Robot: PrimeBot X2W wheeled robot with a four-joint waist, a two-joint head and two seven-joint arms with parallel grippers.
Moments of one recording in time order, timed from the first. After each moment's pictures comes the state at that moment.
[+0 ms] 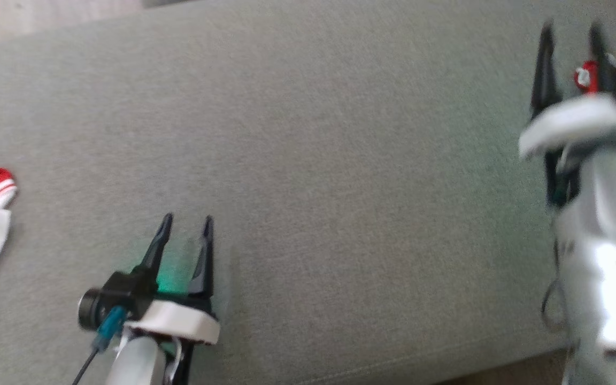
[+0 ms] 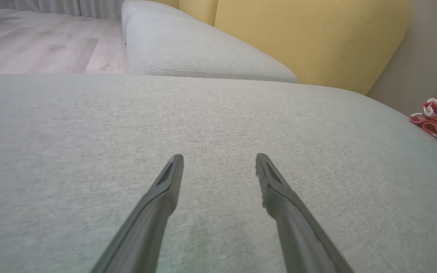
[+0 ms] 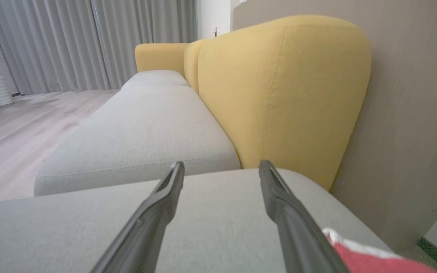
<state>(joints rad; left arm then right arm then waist) -0.19 0.05 -0.18 0.42 -0.19 -0.13 -0.26 -0.79 -0.07 -0.22 0.81 -0.09 0.13 -0.25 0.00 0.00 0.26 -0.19</state>
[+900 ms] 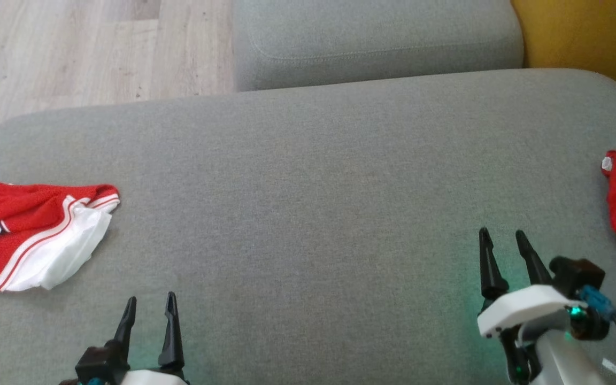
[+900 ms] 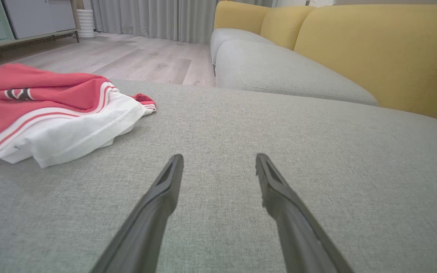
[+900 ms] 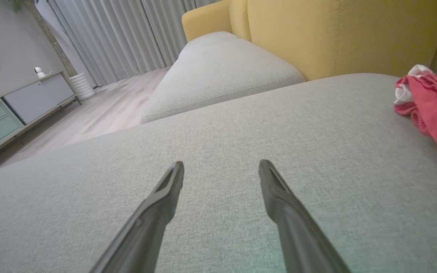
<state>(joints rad) 0.03 0.05 -0.06 0.43 -0.21 -0.07 -0.26 -0.20 -0.05 0.02 0.65 0.25 0.13 -0.25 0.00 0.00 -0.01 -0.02</state>
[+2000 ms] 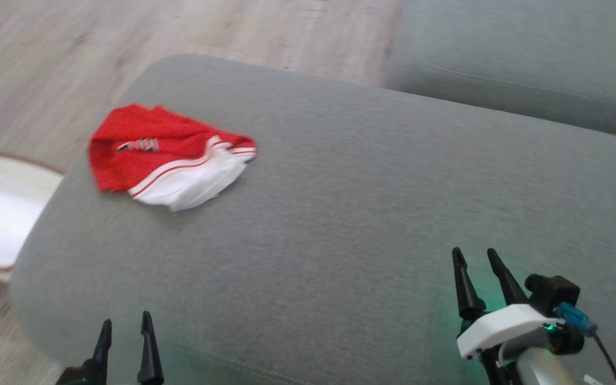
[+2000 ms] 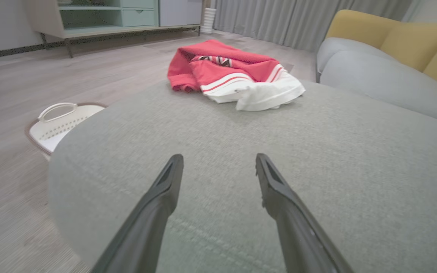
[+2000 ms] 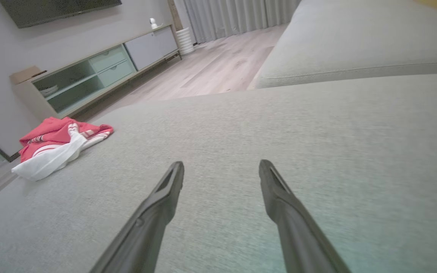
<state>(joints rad) 0.07 0.05 0.01 0.45 -0.22 -0.05 -0.26 -0.13 -0.05 0.13 0.61 0.32 0.13 -0.25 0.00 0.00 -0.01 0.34</state>
